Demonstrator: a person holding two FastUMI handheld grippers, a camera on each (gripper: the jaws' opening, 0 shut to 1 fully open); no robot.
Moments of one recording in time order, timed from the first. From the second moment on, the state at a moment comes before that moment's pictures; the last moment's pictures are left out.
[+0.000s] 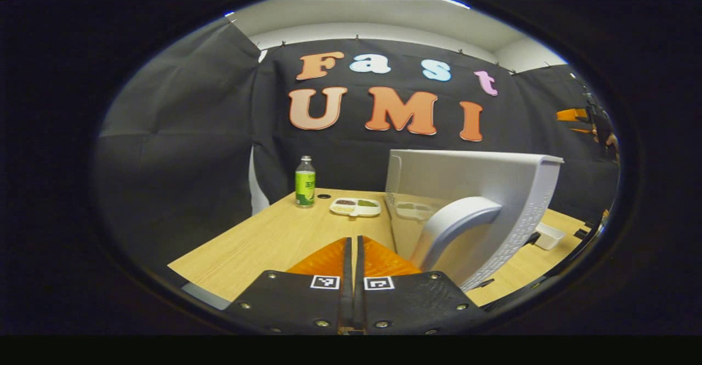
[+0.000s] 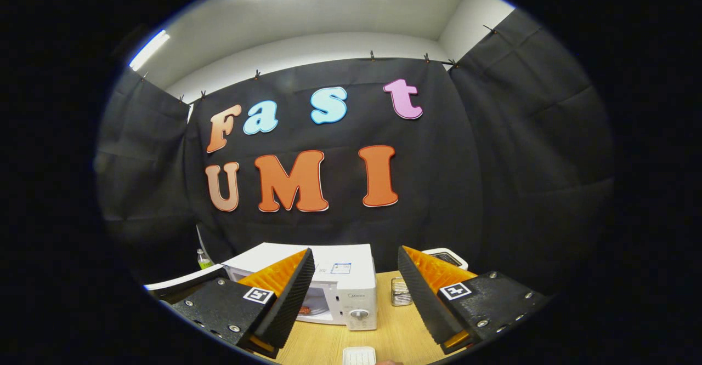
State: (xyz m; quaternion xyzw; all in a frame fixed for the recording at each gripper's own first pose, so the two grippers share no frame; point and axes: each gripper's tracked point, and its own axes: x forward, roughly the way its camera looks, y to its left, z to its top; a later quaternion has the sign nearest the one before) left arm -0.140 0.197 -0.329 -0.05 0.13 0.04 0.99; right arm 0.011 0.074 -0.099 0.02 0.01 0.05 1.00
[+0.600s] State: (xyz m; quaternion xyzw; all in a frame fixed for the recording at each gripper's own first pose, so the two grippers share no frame) left arm -0.080 0.016 -0.314 -0.04 0.12 -0.11 0.98; right arm -0.012 0.030 -0.098 0.02 0.02 0.03 1.00
